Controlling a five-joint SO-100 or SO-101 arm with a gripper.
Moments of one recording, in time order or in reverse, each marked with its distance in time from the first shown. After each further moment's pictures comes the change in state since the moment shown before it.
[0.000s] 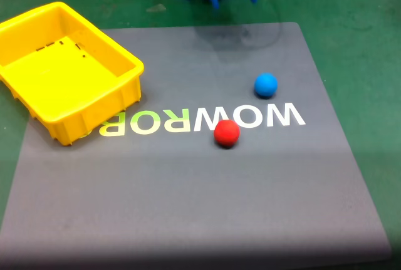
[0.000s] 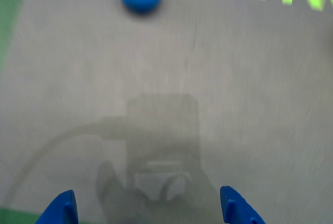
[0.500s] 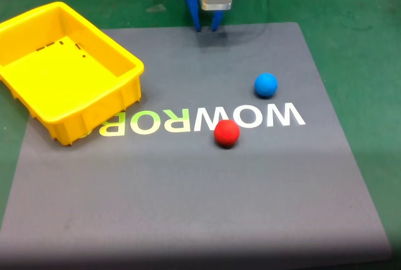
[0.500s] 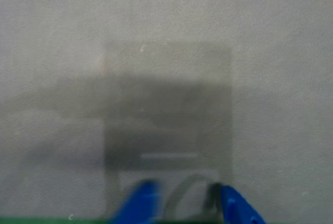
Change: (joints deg) arm 9.4 29.8 29.7 11.2 -3.1
